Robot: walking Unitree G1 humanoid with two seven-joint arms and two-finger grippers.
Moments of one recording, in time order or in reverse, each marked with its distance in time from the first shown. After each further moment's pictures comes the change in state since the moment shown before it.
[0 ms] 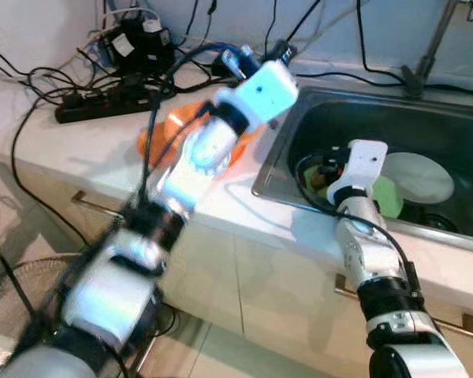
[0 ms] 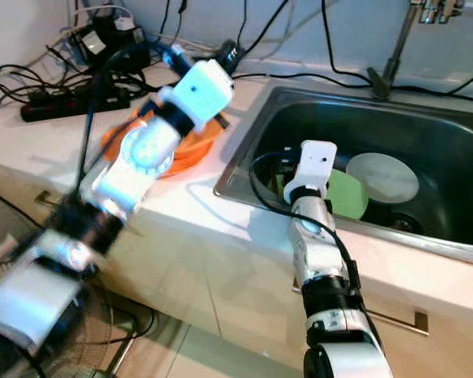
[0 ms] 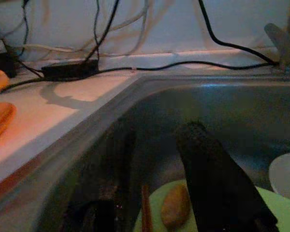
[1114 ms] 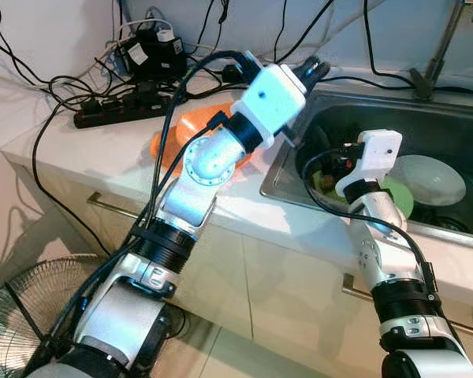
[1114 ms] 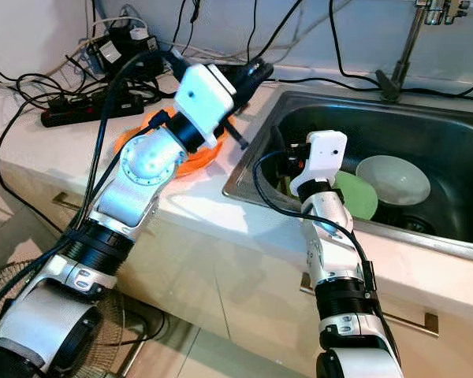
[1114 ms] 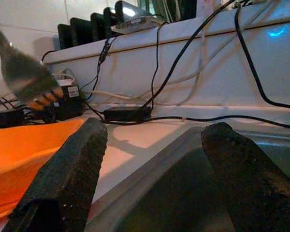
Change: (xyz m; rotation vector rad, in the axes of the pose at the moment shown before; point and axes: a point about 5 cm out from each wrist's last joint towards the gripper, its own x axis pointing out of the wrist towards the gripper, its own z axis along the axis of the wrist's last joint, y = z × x) left arm -0.003 -0.010 0.020 -0.233 -0.088 -0.118; right arm -0.005 -0.006 0.023 0.009 -0.156 0.216
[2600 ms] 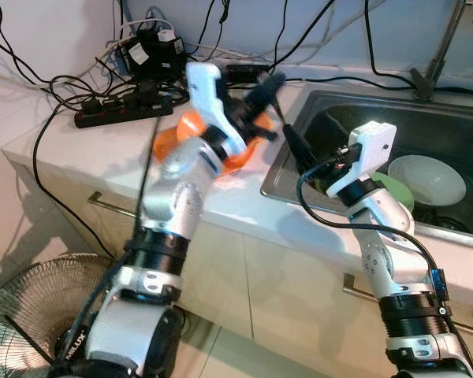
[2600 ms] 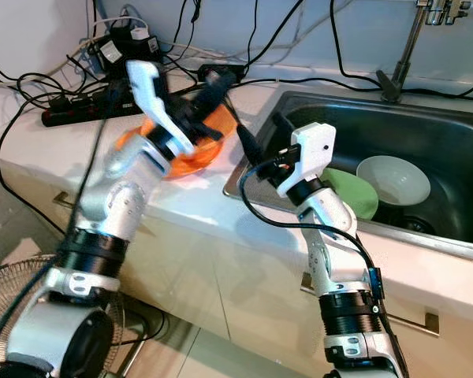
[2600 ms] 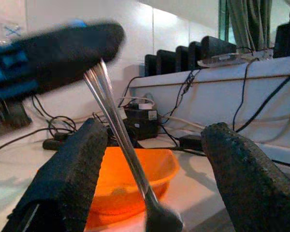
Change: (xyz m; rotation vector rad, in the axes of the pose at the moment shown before) left arm -0.026 0.010 -0.037 -0.828 0.093 0.108; right arm -0.010 0.030 0.032 0.056 -0.085 0.351
